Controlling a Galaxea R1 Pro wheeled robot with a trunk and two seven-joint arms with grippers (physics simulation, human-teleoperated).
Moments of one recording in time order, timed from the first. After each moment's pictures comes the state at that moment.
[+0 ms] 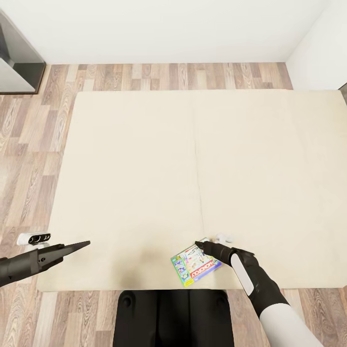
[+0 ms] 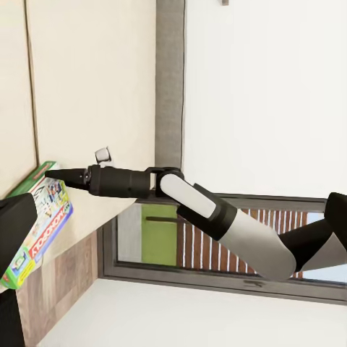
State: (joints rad) left arm -0.31 0.44 0.32 -1.43 0.48 0.94 -1.54; right arm -0.60 0.01 0.04 -0.90 -0.39 0.54 0.18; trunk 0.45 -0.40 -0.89
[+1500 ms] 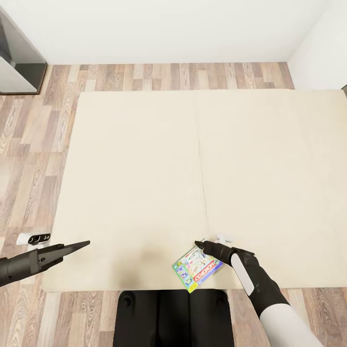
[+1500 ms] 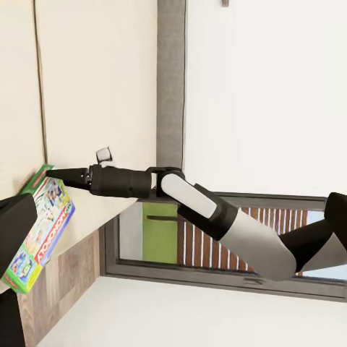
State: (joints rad) left arm -0.31 0.44 0.33 -1.42 0.48 0.94 -1.54; right arm -0.59 0.01 0.05 -0.90 -0.39 0.54 0.19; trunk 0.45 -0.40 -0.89
